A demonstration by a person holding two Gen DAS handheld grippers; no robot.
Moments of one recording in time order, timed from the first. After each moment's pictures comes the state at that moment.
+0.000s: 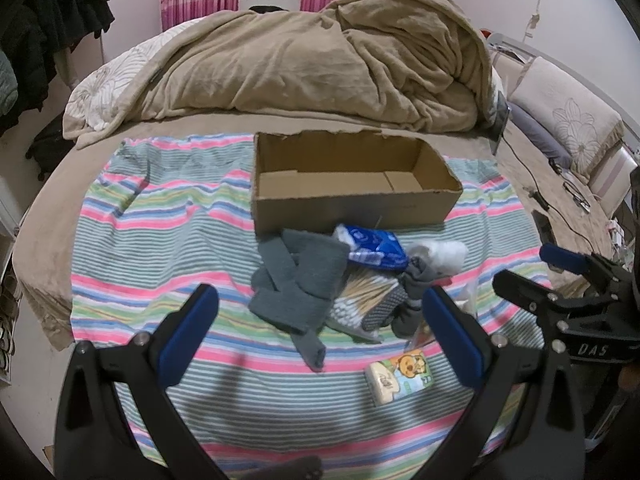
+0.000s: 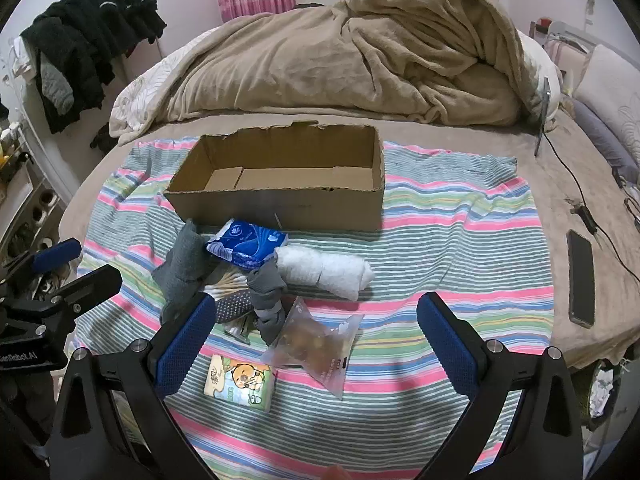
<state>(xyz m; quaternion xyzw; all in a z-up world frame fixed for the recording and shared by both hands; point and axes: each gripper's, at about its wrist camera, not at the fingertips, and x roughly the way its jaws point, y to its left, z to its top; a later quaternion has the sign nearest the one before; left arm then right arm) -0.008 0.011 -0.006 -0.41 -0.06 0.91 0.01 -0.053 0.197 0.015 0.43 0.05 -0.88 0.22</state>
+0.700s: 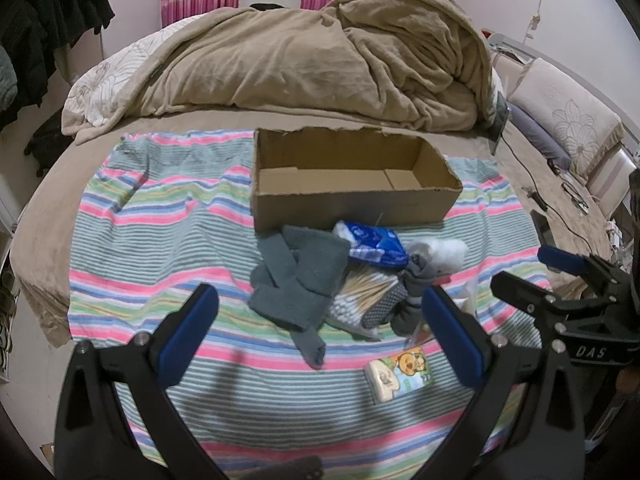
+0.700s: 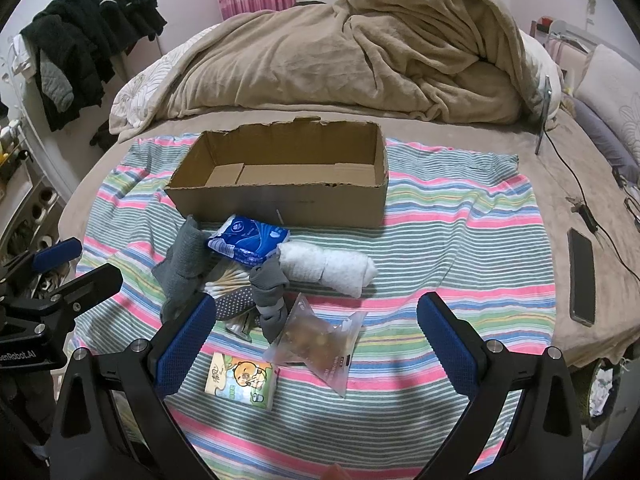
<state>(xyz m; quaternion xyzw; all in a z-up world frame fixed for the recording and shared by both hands) -0.007 0.009 -0.007 -0.41 -0.06 0.91 0.02 -0.054 0.195 0.013 0.43 0.05 -0.88 0.21</state>
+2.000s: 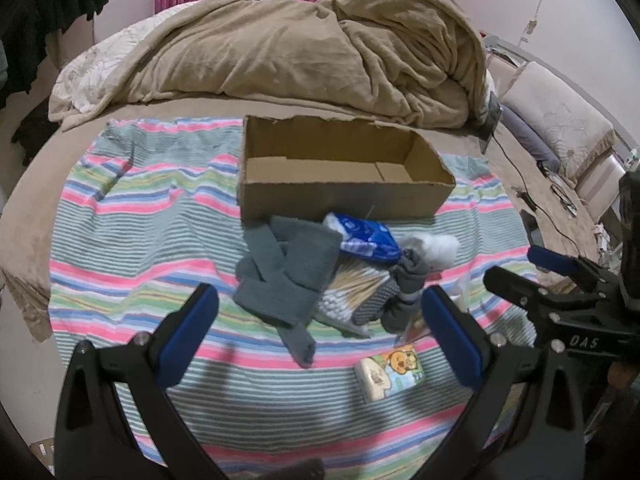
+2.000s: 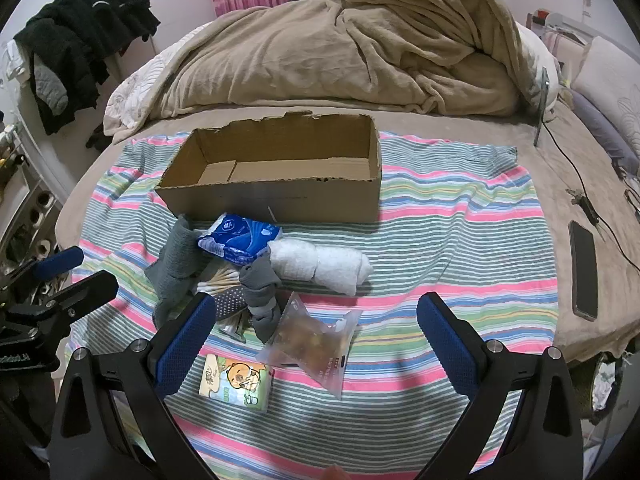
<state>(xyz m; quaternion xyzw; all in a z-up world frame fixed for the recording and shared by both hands) -0.015 0.004 -0.019 -0.43 -0.09 0.90 0.04 -0.059 0.196 0.005 0.44 0.04 -0.87 0.21</state>
